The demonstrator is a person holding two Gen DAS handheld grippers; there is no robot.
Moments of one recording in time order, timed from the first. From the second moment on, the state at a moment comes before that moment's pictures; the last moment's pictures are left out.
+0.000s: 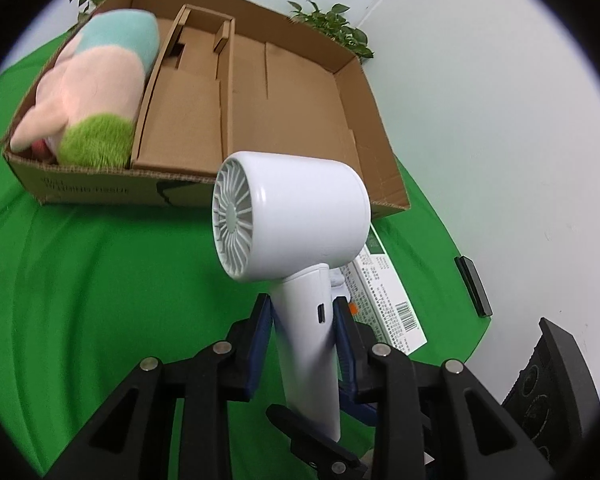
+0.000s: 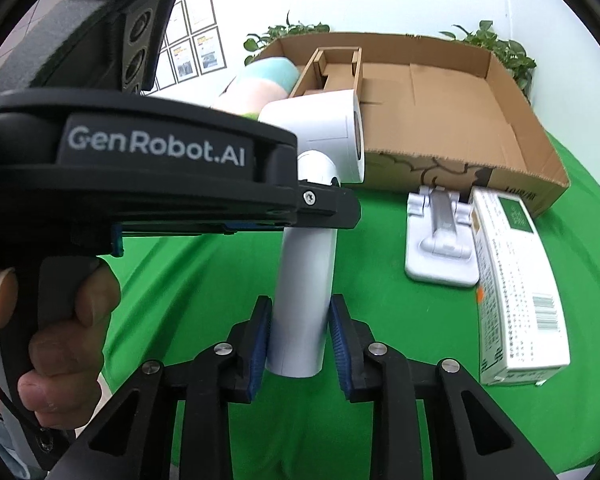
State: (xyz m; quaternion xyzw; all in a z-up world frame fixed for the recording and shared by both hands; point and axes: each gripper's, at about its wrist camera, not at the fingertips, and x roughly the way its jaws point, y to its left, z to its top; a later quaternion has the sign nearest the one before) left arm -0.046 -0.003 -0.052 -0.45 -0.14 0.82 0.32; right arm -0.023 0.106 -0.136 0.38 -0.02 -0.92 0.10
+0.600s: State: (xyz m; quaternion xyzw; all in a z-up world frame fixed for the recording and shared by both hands) left arm -0.097 0.032 0.004 -0.40 -0.09 0.85 0.33; right arm -0.060 0.130 -0.082 0.32 -0.05 -0.94 0.09
